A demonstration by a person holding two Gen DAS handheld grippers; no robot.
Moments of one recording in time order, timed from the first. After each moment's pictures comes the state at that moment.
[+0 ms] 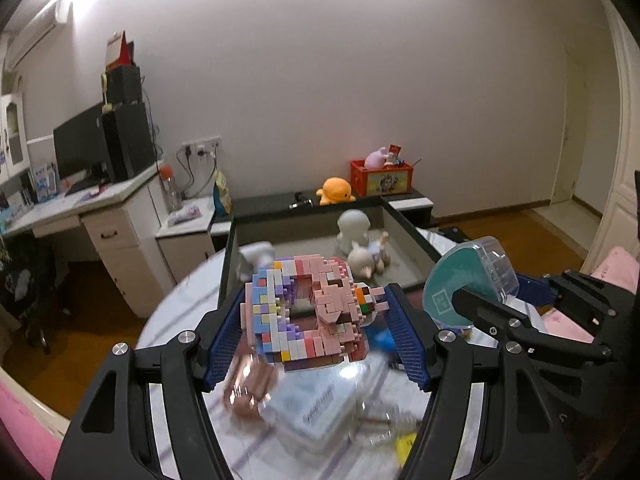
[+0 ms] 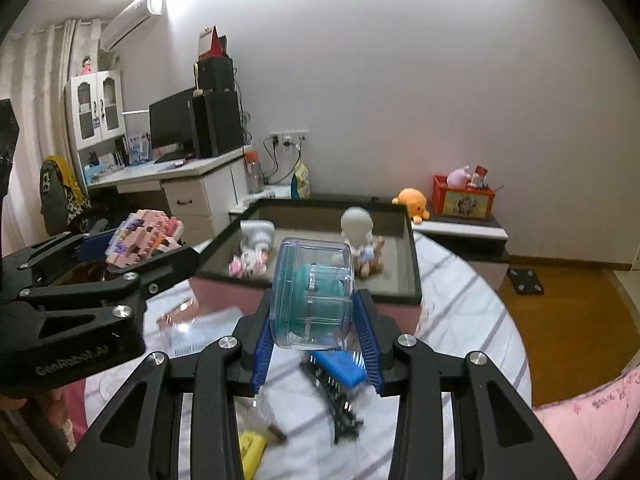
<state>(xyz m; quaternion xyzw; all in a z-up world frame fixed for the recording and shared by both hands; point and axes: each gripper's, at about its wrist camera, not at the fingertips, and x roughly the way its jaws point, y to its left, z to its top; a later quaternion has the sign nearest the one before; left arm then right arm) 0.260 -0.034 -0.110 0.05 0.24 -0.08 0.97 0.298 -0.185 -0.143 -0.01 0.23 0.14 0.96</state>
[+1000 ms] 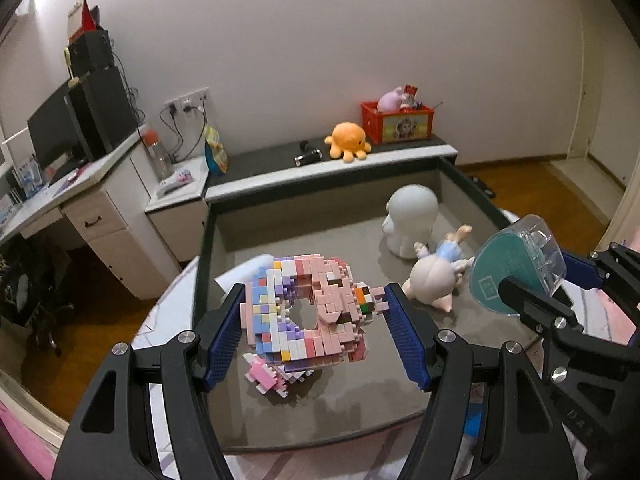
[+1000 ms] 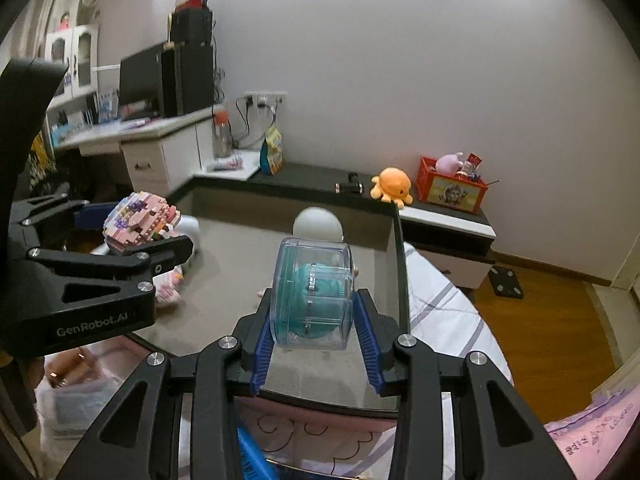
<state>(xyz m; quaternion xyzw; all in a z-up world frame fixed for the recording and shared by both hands) 0.426 -0.042 -0.164 0.09 0.35 -0.07 0.93 0.418 -0.174 -0.178 -0.07 0.30 0.10 0.95</state>
